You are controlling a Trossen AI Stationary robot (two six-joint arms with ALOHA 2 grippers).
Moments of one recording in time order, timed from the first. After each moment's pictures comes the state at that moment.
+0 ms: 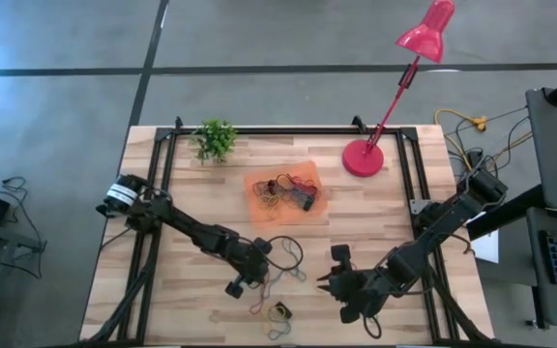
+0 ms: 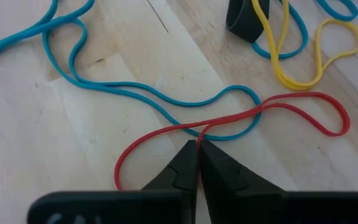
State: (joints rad) left arm -0.35 1.84 0.85 0.07 0.20 0.08; right arm 0.72 1.60 1.08 -0.31 0.55 0.34
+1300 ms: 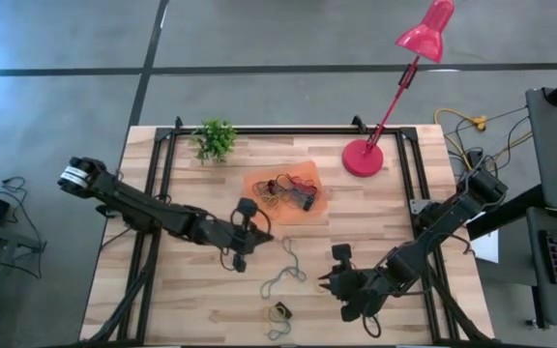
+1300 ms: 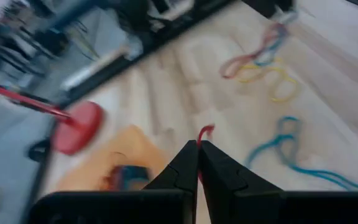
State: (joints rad) left arm -0.35 1.36 0.85 0.07 -0.38 0.35; right arm 0.72 1.60 1.05 -0.32 0.55 0.35
